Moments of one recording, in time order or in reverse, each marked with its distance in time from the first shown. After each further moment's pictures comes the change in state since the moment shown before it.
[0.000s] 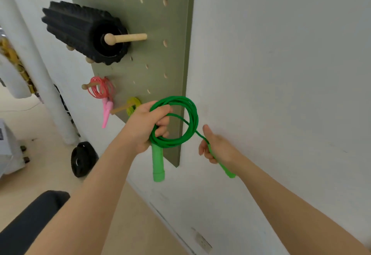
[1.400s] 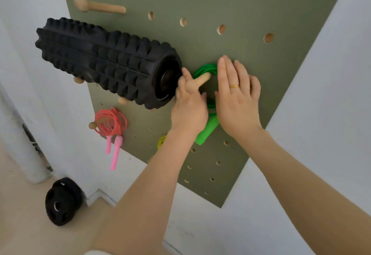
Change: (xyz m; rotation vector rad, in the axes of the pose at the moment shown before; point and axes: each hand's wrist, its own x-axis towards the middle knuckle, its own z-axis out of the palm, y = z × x) left_hand 0.182 0.056 -0.105 0.918 0.119 0.480; right_hand 0.170 -0.173 0.084 -1.326 1.247 -0.656
